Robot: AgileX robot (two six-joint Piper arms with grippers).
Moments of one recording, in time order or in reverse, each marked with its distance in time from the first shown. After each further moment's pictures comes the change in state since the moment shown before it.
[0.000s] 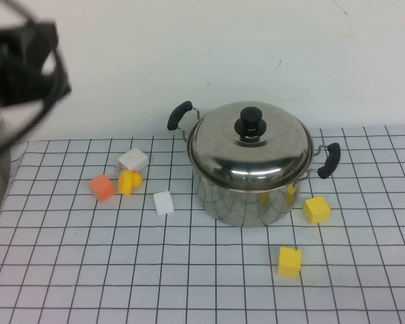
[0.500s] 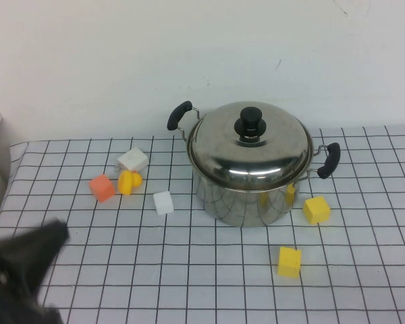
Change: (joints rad) right arm 0.000 0.000 0.000 0.000 0.000 0.000; left arm 0.000 -0.472 0.575 0.000 -0.122 -0.068
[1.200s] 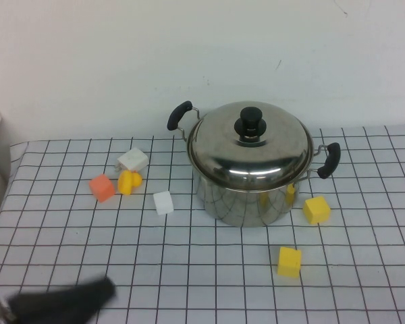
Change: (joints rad) right arm 0.000 0.000 0.000 0.000 0.000 0.000; left arm -0.027 -0.123 0.080 -0.101 -0.354 0.213
